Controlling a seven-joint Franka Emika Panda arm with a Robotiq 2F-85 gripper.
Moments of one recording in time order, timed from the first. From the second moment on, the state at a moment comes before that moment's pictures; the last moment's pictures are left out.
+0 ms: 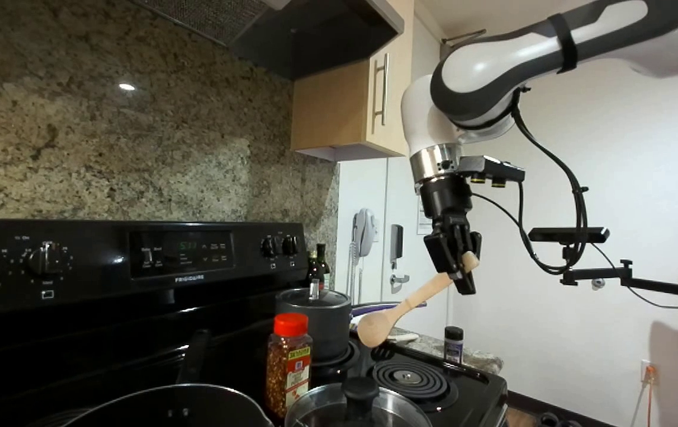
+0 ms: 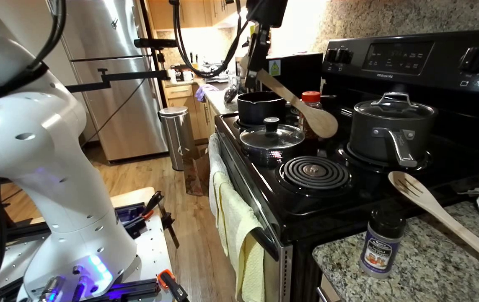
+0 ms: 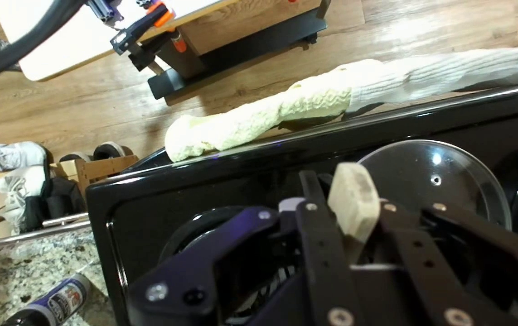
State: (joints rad) arm -0.05 -0.29 -0.06 -2.12 0.06 1.56 0.30
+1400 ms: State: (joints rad) arm -0.16 -0.11 -0.19 -2.40 0.38 1.78 0.31
